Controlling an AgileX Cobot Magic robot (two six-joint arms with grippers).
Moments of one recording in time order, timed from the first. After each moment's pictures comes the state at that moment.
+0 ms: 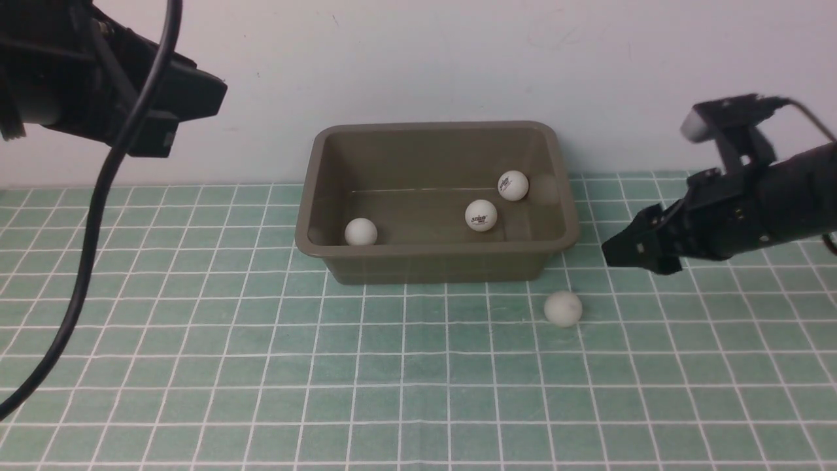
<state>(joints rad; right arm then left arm) 0.08 1.64 -1.08 0.82 0.75 -0.95 -0.09 1.18 -1.27 -0.59 0.86 0.81</state>
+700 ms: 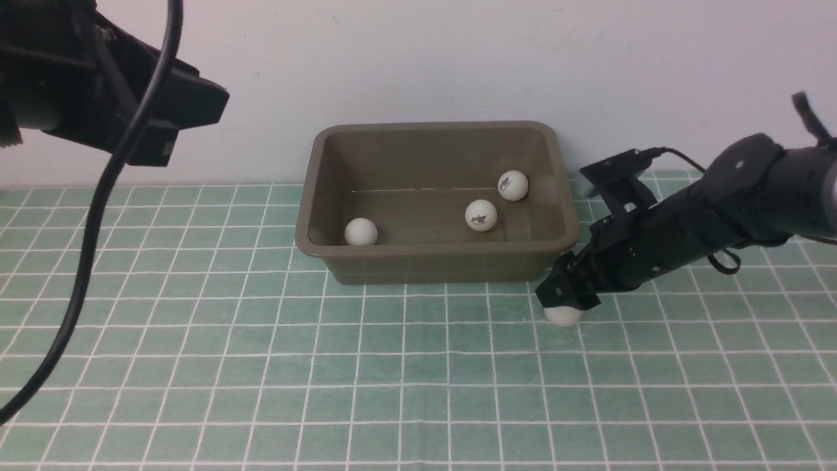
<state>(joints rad) 0.22 1.94 -1.21 0.79 0.67 -0.99 -0.09 1.18 -1.27 -0.59 0.89 0.83</state>
